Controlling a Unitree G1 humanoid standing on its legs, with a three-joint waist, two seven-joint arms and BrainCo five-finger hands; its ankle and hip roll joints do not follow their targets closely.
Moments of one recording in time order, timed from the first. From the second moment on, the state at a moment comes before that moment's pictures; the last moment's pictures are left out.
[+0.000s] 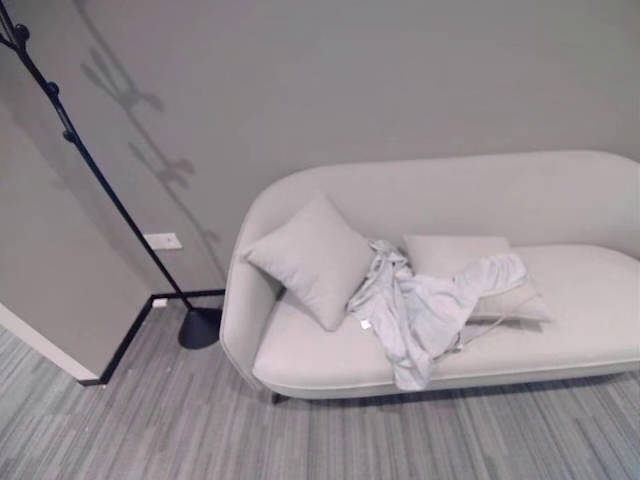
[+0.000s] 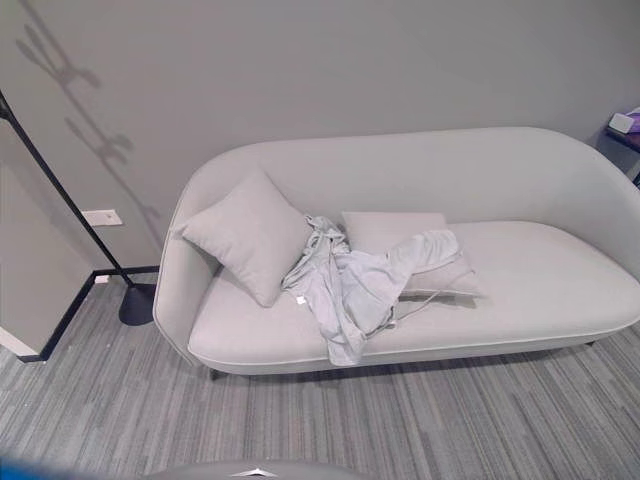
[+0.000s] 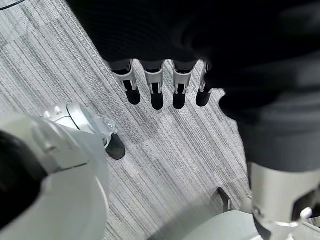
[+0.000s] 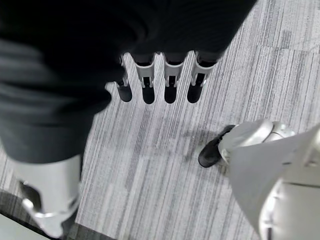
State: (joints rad) left arm 0.12 0.11 0.16 1.37 -0.84 -0.06 0.08; right arm 0.04 -0.22 -0.23 1.50 0.98 0.01 -0.16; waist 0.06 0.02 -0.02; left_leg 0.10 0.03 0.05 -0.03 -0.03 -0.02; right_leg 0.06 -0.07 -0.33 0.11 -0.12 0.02
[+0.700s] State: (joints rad) left arm 0.12 0.11 0.15 1.37 -0.80 -0.06 0.06; right arm 0.06 -0.22 -0.19 1.50 0.87 0.01 -0.13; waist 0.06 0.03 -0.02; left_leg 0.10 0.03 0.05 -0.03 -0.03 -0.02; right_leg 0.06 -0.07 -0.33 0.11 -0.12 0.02
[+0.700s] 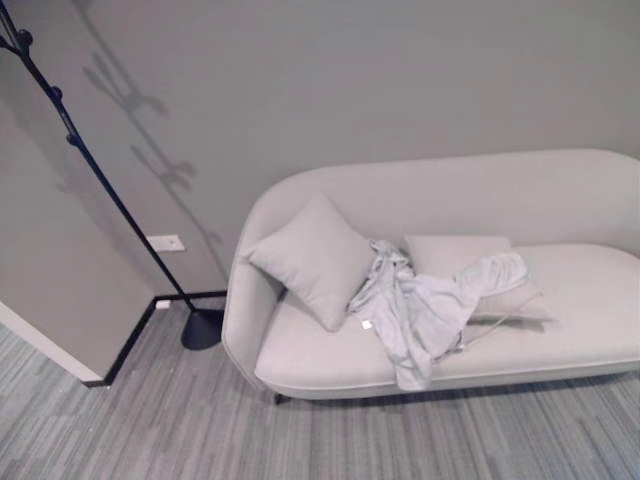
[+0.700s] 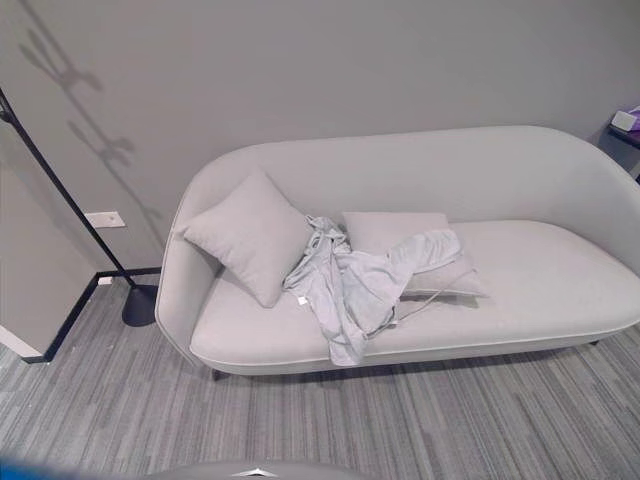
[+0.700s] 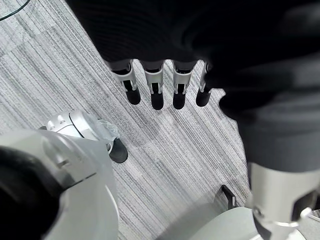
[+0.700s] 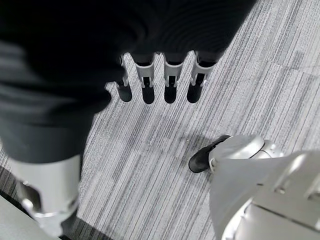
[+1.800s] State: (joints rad) left arm 0.04 0.21 0.14 1.39 -0.76 -0.08 0.08; right arm 0.02 -0.10 -0.14 1.37 0.74 0.01 -0.12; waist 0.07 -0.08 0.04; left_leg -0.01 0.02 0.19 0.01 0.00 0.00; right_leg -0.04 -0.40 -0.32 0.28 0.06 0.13
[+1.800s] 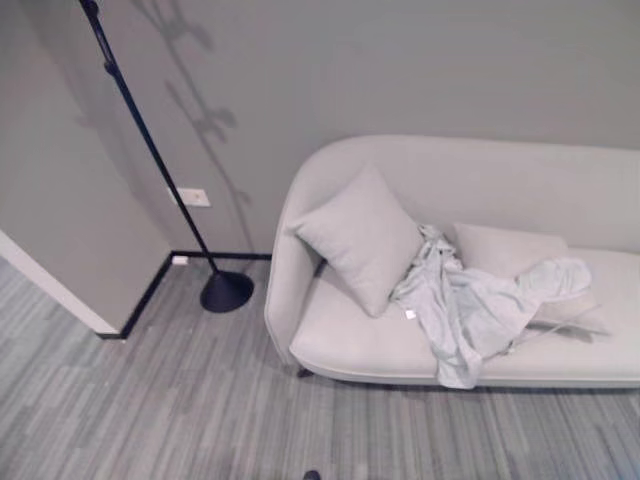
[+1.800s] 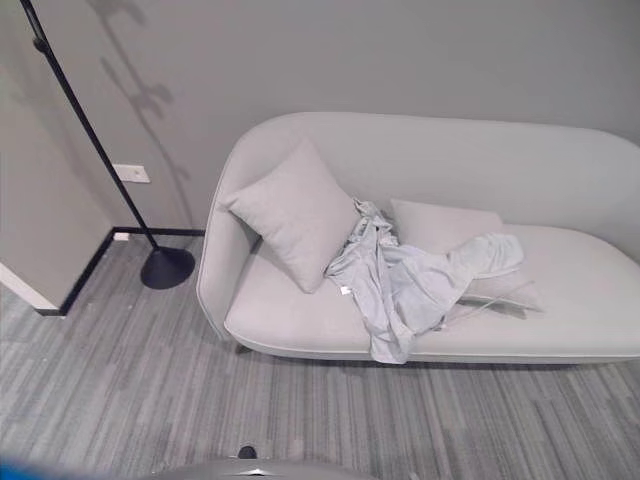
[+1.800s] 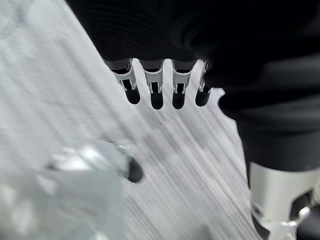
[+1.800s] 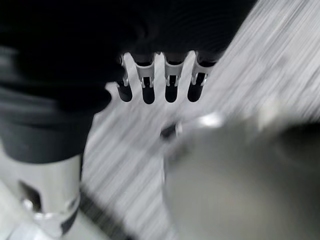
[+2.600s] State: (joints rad) left arm 0.13 0.13 0.14 1.29 -0.60 -0.09 0.16; right arm 0.10 -0.33 -0.15 0.68 -0.01 0.09 -0.52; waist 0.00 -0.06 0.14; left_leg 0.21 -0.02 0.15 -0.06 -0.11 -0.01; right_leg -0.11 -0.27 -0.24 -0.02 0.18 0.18
